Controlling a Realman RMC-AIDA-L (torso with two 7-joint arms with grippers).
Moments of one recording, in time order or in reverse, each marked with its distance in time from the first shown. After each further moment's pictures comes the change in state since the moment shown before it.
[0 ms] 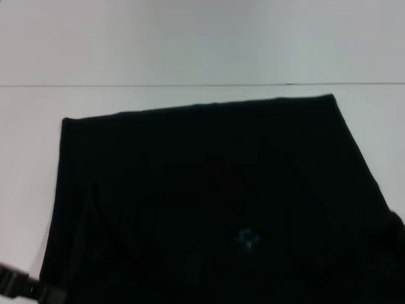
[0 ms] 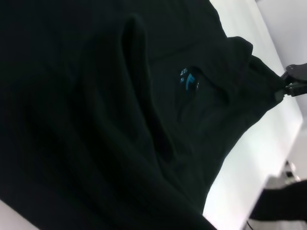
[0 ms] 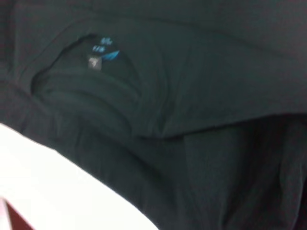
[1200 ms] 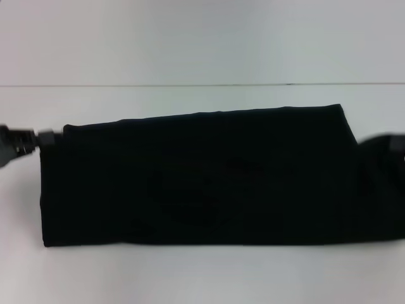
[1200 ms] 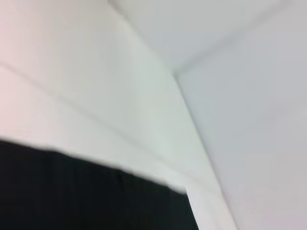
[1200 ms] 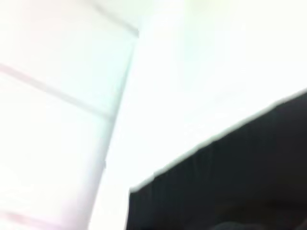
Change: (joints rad) left arm -0.026 0.043 -0.435 -0.181 -0.214 -0.287 -0.076; right arm -0.031 -0.044 0.474 0.257 0.392 0.193 0.039
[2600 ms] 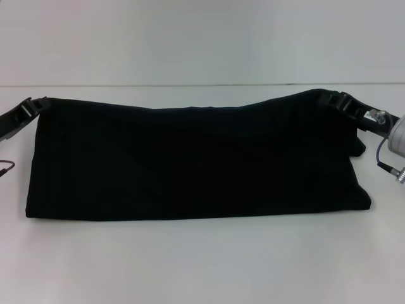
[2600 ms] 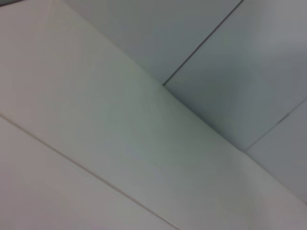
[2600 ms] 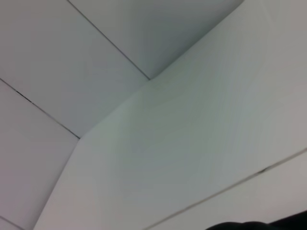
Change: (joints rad) left arm -0.067 -0.188 0.002 -0.100 -0.274 -0.760 0.310; right arm 0.169 0.243 -0.018 0.196 0.309 0.774 -0.417
